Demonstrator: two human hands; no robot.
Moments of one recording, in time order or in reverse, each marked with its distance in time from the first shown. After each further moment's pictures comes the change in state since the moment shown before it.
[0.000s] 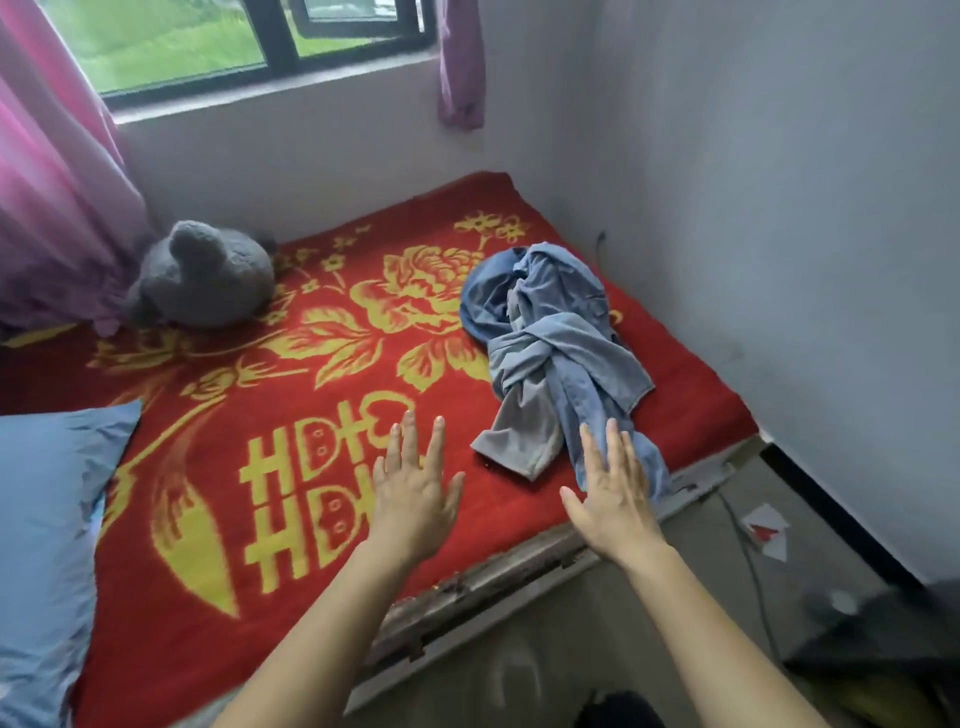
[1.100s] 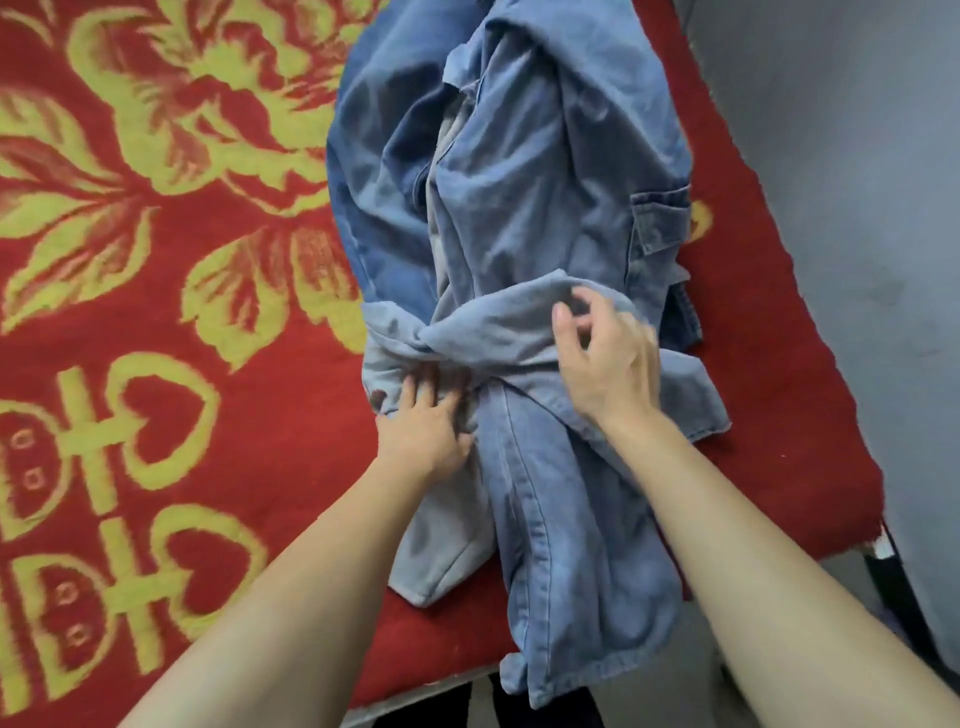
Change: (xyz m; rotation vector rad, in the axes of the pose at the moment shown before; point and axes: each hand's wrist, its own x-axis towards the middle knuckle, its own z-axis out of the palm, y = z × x) left_hand 0.500 0.086 0.340 0.080 -0.660 -0.138; right_hand 0.558 0.197 0.150 0.128 -0.005 0.054
